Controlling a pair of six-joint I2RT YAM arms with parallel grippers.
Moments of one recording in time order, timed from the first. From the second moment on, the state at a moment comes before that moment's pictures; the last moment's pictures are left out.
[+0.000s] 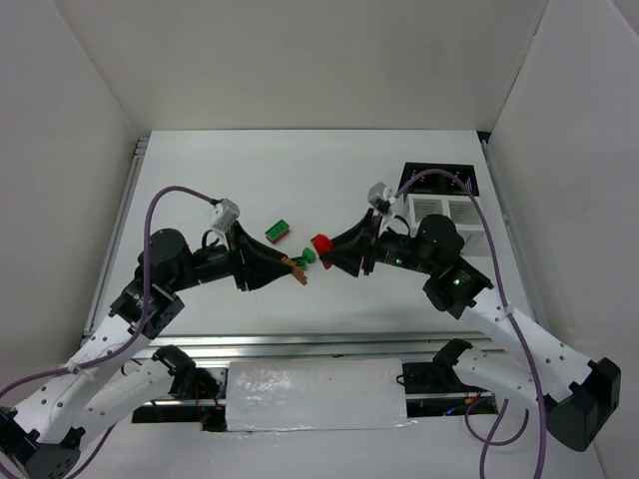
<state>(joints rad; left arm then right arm) -0.57 0.71 0.74 -0.01 0.65 -0.51 0.68 0.89 0.76 0.18 -0.64 0.33</state>
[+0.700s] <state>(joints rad) -0.57 0.64 0.88 -0.63 -0.01 -0.36 -0.10 1.61 1.38 -0.38 0.28 0.54</state>
